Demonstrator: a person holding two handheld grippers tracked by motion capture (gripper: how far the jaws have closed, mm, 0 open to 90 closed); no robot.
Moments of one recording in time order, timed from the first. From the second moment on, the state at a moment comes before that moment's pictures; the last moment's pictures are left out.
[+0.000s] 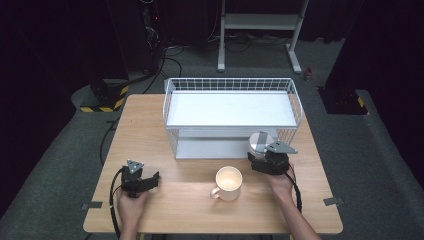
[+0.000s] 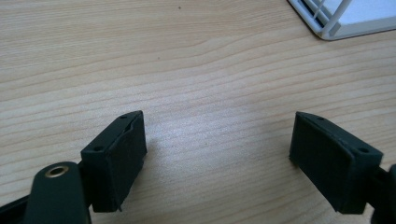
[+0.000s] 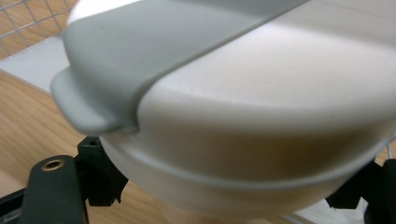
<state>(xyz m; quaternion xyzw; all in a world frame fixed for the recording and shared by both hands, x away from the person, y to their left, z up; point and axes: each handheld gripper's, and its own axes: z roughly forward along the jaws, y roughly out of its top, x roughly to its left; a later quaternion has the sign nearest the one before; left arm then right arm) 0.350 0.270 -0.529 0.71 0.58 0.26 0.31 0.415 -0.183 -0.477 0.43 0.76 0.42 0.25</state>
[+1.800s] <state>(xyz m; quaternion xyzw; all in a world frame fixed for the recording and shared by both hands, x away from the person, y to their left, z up) 0.350 0.271 -0.529 0.71 0.58 0.26 0.31 0.425 -0.183 -0.492 0.47 0.76 0.38 0.25</state>
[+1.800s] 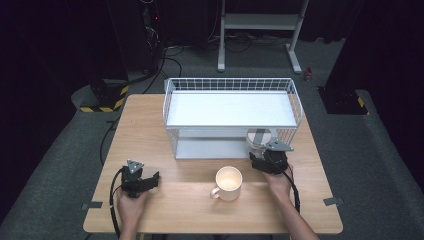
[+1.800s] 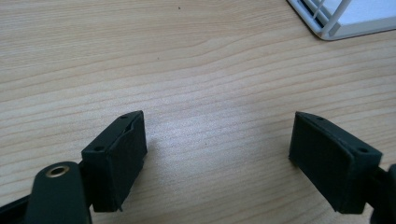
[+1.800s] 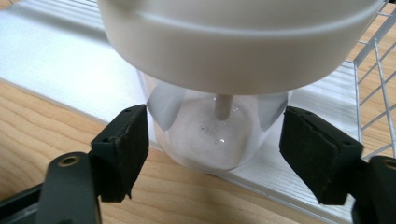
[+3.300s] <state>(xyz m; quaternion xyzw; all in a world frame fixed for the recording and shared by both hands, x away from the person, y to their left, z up) 0.351 0.271 -0.529 0.70 0.58 0.26 0.31 0.456 -0.180 -0.504 0.53 0.73 0.36 0.25</state>
